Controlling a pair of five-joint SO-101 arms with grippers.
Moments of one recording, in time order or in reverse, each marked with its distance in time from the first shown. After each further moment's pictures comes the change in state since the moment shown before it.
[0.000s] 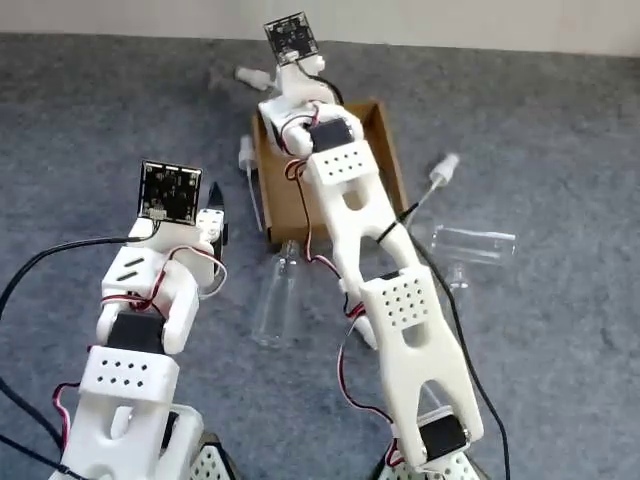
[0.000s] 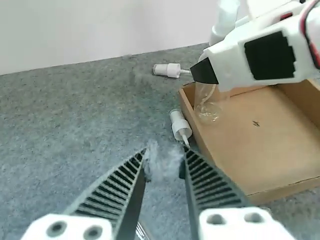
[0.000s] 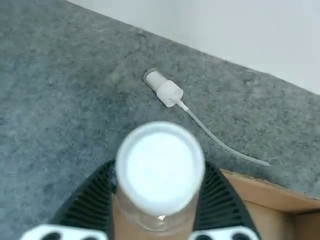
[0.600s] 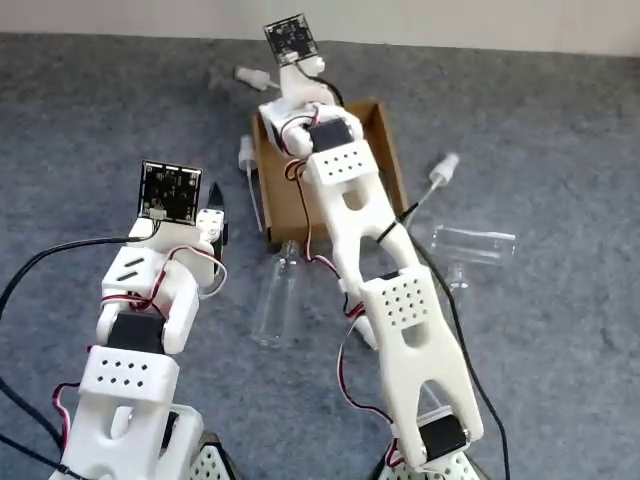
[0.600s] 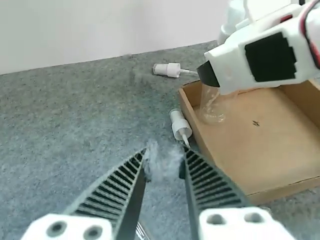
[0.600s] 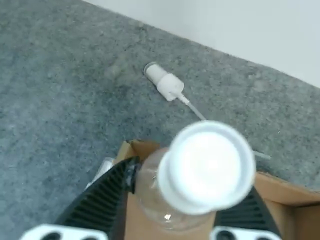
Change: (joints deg) left arm 0.0 0.0 0.0 0.0 0.0; right arm -0.4 0.0 -0.4 2.7 0.0
